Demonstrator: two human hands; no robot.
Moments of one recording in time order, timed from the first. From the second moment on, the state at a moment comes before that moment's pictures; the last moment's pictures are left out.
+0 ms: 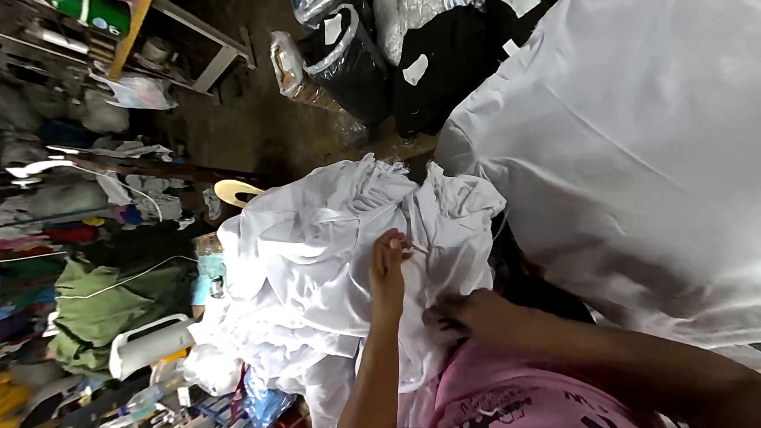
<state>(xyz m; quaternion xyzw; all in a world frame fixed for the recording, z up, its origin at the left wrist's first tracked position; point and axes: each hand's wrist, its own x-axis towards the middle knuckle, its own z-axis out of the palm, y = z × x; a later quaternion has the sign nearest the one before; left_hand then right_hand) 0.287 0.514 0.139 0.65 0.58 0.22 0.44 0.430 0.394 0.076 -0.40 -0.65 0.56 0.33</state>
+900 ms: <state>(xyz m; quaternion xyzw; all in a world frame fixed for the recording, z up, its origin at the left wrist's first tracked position) 0.294 0.470 0.106 0.85 0.45 0.19 0.19 0.454 0.422 0.050 -0.56 -0.66 0.35 0.36</state>
